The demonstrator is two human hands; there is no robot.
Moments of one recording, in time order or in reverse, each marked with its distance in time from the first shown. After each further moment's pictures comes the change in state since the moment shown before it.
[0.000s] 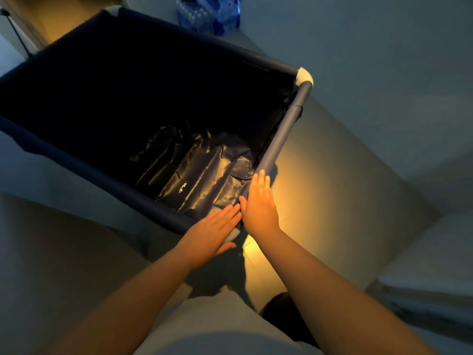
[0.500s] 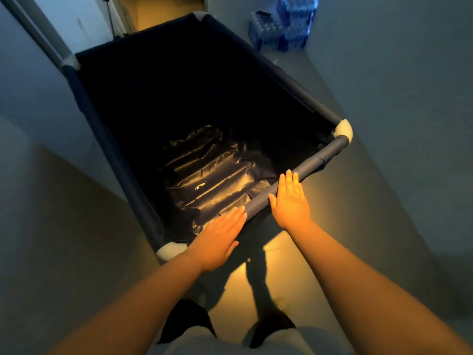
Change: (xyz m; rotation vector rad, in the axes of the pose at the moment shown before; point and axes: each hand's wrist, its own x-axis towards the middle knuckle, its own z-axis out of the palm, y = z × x) left_hand 0.101 0.087 -0.001 -0.177 0.134 -0.420; right_hand 0.105 0.134 -0.080 -0.242 -0.092 -0.334
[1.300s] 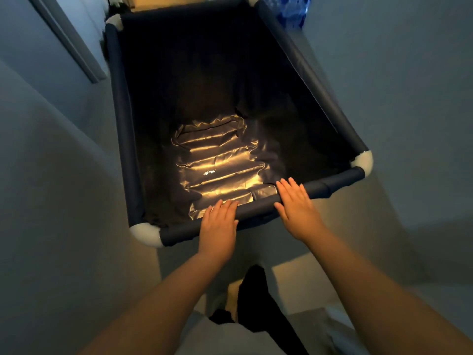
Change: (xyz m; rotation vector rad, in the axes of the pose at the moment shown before) left_hand -0.047 0.192 0.072 -0.053 0.185 -0.513; right_hand -0.168 0.141 0.023 -0.021 -0.037 -0.307
